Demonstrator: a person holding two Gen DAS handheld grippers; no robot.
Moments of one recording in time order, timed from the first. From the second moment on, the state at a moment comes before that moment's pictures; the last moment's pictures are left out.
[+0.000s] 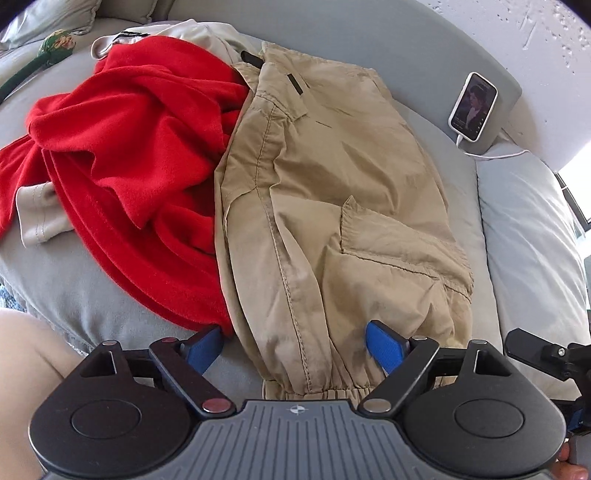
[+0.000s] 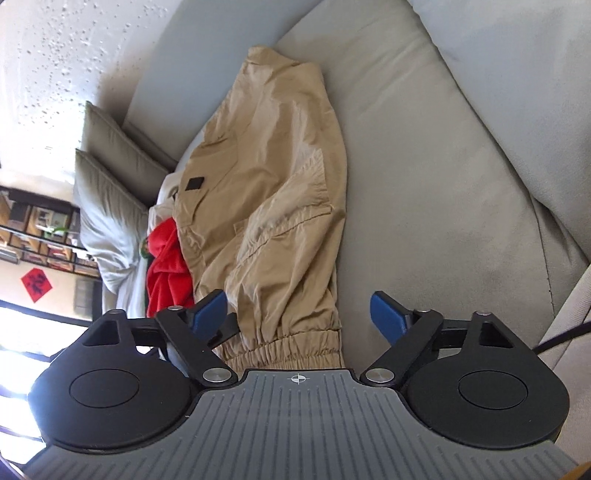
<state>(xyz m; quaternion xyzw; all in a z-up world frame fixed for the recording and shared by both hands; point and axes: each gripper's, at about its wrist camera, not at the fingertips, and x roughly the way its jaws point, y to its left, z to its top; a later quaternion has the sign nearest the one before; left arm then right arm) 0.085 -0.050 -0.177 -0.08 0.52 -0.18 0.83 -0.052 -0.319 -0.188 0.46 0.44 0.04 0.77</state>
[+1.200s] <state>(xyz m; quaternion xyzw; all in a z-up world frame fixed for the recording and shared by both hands) 0.092 0.011 -0.129 -0.39 0.53 -0.23 0.71 -0.078 -0.340 -0.217 0.60 0.41 0.08 0.68</state>
